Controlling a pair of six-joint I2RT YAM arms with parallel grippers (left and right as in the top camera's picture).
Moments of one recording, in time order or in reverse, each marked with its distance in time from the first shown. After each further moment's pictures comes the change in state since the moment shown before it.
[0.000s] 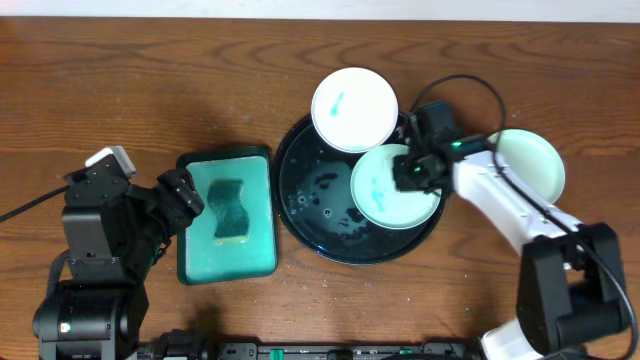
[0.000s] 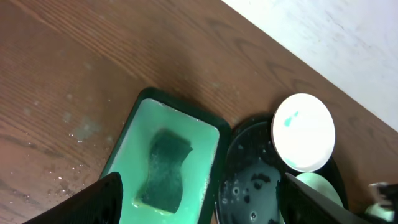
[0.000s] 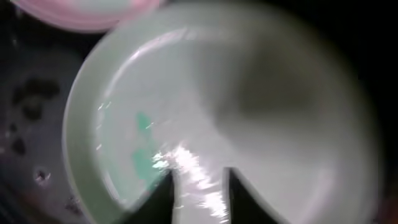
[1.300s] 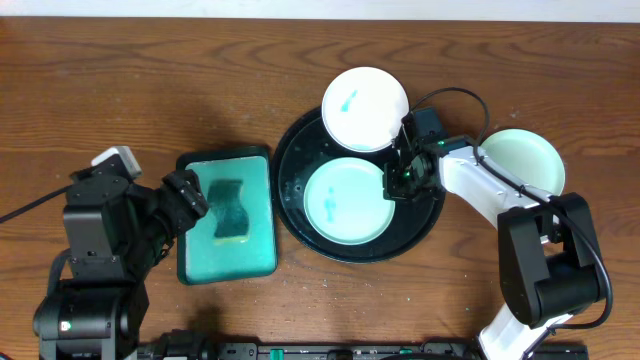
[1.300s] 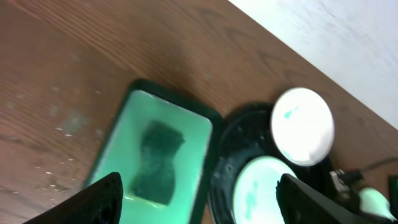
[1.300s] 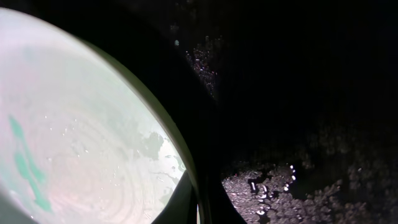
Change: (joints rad) left arm 0.000 0.005 0.000 -0.010 0.063 0.000; right arm 0.040 0.139 0.004 -0.010 -0.084 0.157
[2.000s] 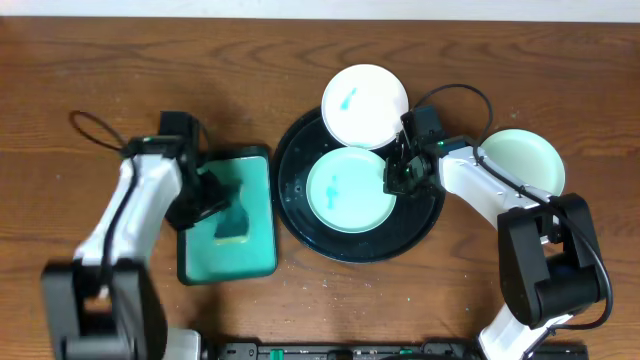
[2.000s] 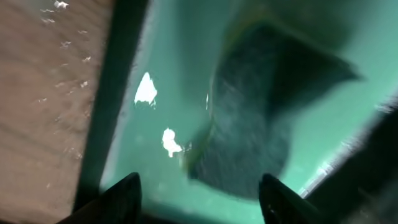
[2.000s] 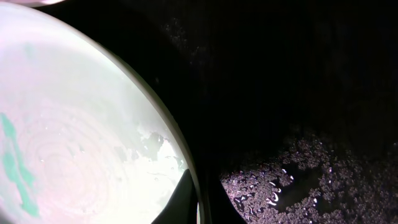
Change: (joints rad) left arm 0.000 0.835 -0.006 -0.072 -0.019 0.060; right arm 0.001 -0.002 0.000 0.051 0.068 0.057
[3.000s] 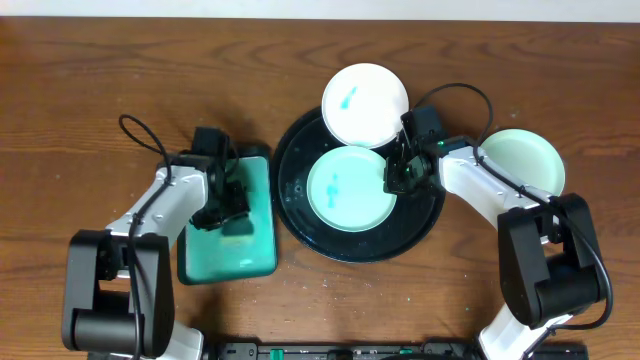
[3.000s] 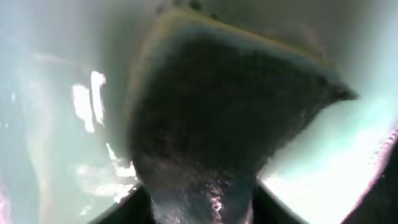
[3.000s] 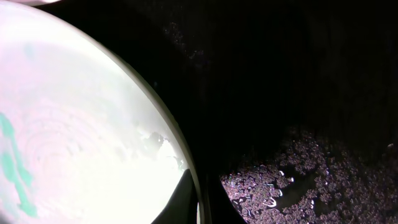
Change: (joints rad) left arm -0.104 0.060 -0.156 0.297 0.039 0.065; right arm 0.000 0.000 0.000 0.003 0.008 0.000
